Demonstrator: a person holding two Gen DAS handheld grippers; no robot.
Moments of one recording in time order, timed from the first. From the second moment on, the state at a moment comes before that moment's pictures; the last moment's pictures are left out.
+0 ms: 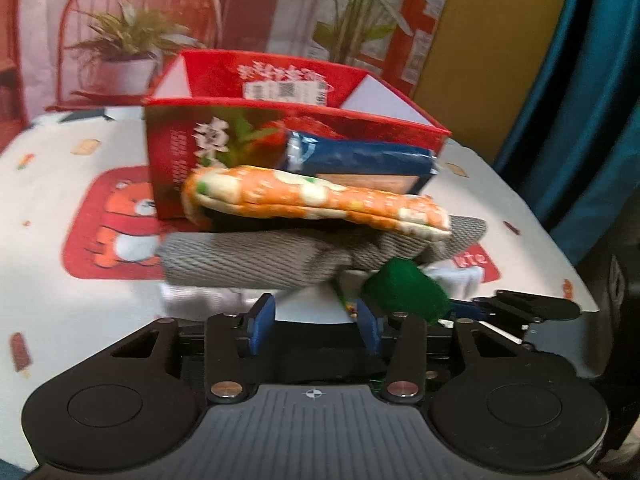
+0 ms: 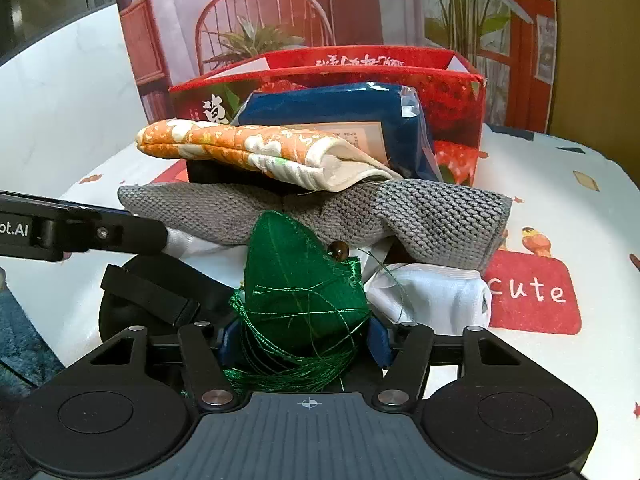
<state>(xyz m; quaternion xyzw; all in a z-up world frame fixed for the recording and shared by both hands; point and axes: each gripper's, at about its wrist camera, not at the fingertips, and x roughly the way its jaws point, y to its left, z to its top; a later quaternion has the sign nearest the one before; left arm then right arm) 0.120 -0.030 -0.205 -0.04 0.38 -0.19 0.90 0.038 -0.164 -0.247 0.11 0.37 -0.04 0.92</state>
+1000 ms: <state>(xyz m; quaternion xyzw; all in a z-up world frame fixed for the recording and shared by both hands) 0.151 -0.063 -0.190 -0.10 0.38 -0.29 0.87 0.036 -0.154 -0.212 0.10 0.33 -0.04 0.94</state>
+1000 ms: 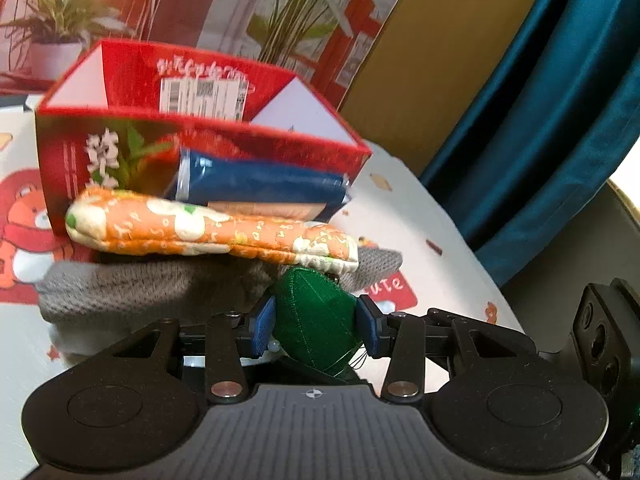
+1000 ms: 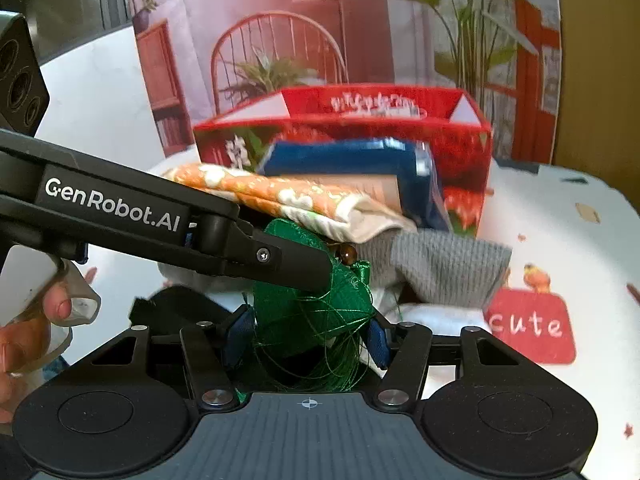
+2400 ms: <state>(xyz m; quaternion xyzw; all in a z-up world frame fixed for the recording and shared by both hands) 0.233 -0.049 -0.058 -0.13 0.27 -0.30 0.90 0.144 -0.202 -0.064 0.00 0.26 -0.01 0.97</state>
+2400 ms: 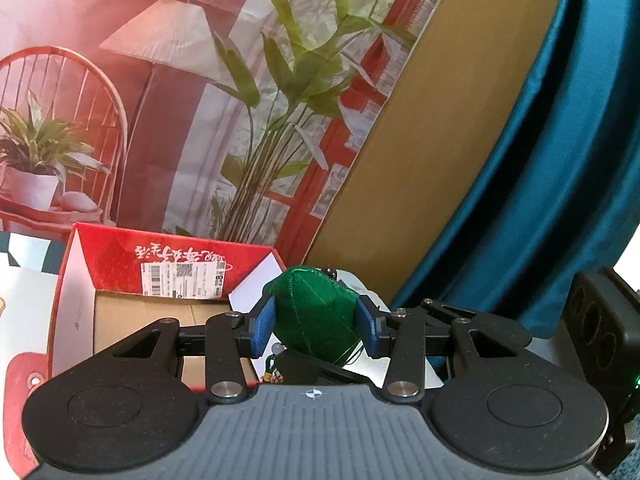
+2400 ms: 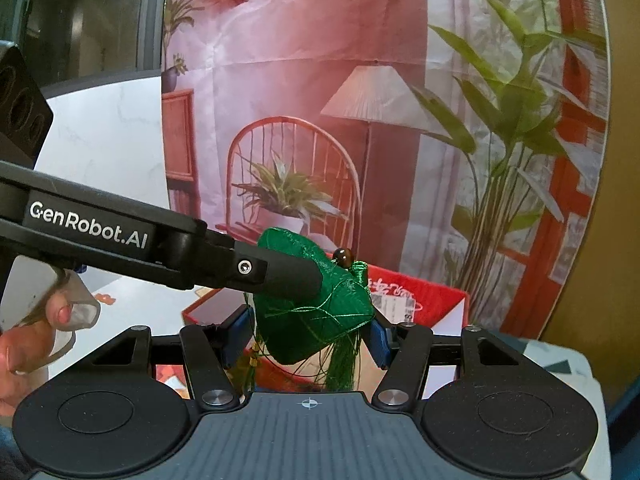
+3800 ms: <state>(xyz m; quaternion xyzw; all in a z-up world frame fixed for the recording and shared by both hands) 0.341 -0.093 -0.132 -0.07 0.35 -0.25 0.90 0.222 -0.299 -0.174 0.06 0.35 -0.09 0.93</state>
